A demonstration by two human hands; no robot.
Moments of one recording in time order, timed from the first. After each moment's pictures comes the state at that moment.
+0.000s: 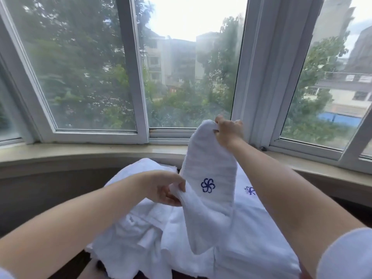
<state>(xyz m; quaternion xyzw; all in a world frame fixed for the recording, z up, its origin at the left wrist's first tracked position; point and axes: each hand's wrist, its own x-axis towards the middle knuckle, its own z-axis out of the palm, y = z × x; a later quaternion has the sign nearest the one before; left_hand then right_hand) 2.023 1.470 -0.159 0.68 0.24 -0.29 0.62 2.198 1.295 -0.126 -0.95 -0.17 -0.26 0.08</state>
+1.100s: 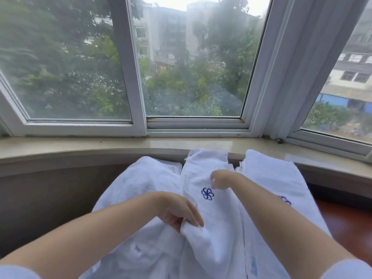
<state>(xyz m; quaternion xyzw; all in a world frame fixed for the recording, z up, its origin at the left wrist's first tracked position) 2.101 1.517 -0.245 0.72 0.07 -0.49 0.48 2.230 1.363 -0.268 -0.96 -0.16 0.24 -0.05</state>
